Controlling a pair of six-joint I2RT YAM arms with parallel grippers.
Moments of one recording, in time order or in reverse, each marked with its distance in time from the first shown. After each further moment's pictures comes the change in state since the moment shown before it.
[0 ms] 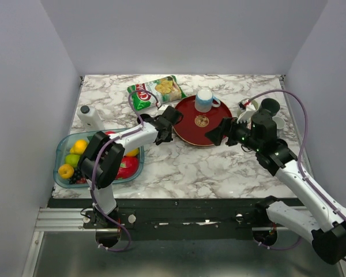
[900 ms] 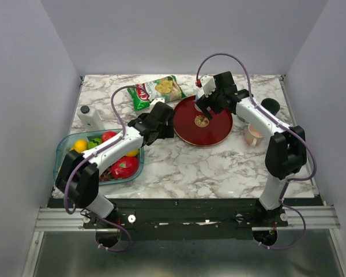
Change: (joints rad) left arm 0.001 -0.213 -0.049 -0.029 0.018 0.008; right arm -0.043 0.894 0.748 -0.302 0.235 -0.915
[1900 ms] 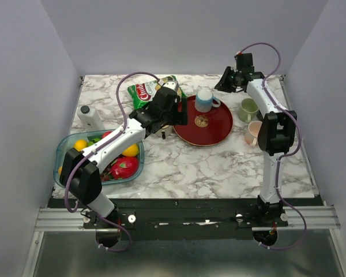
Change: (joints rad) left arm -0.012 -0.007 0.199 0.070 0.200 0.077; right arm -0.261 0.401 0.502 -0.018 -0.207 0.880
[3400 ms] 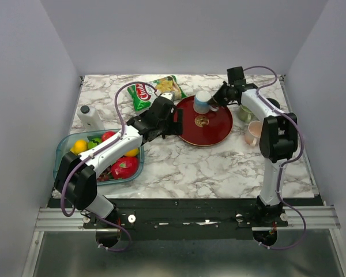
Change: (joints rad) left arm -0.001 -0.056 -0.143 0.000 0.012 -0.003; right arm 0.056 -0.092 -0.272 0.036 0.008 0.458
